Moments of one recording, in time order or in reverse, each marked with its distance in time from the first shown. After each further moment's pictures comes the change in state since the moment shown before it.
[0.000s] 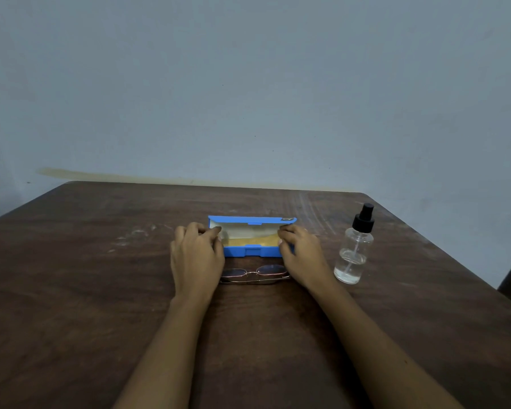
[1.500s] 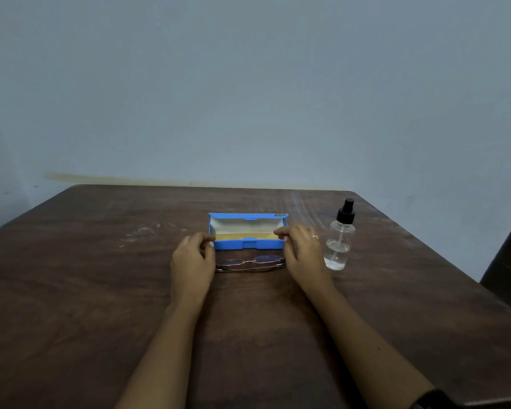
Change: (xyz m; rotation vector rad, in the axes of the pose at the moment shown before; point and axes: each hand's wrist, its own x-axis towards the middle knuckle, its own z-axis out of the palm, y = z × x) left_hand -0.026 -0.006 -0.018 -0.398 0.036 -0.096; right_hand -0.035 -0.005 -0.009 0.103 0.242 -0.110
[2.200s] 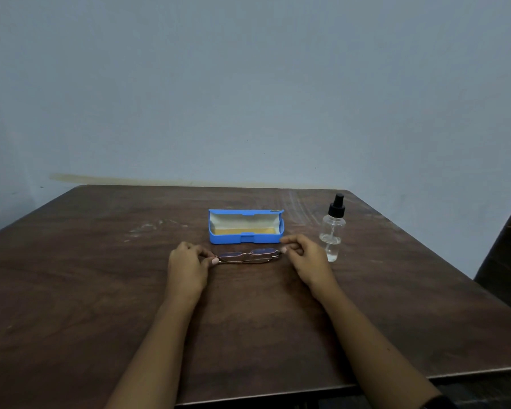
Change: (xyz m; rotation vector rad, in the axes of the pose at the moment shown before) left_hand -0.012 -0.008 -0.012 0.131 -0.203 -0.093; right_hand -0.018 0.000 -0.017 0.334 -0.123 0.427
